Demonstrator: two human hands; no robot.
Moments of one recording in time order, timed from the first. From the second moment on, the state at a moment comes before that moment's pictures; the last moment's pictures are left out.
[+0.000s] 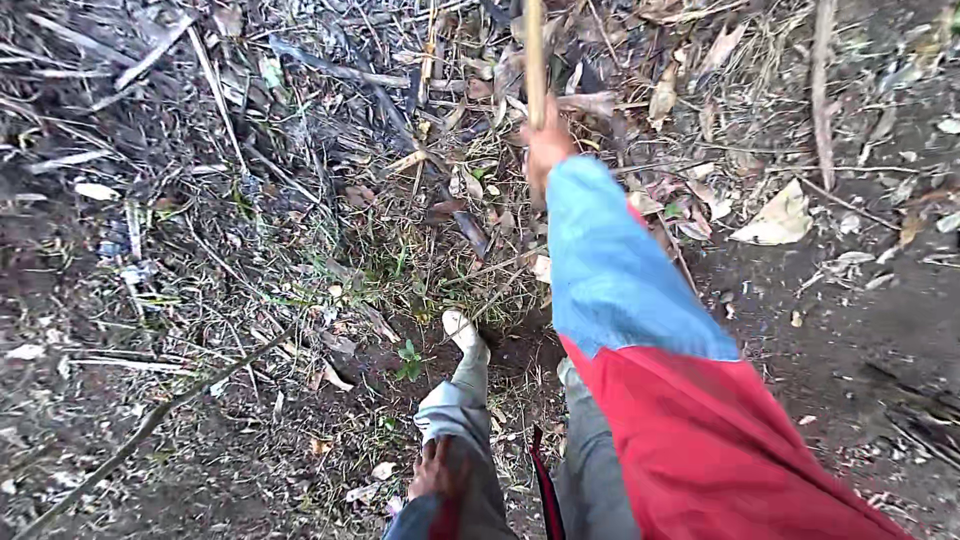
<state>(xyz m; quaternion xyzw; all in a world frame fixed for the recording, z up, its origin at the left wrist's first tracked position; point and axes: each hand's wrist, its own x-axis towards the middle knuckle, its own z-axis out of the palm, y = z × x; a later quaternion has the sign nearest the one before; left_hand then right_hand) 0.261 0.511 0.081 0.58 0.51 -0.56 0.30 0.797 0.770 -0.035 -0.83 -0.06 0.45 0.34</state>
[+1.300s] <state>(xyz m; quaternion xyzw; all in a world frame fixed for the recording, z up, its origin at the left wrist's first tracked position) 0.297 0.498 0.081 0.54 0.55 -0.53 0.36 0.694 0.269 0.120 -0.82 -0.17 0.50 -0.25</state>
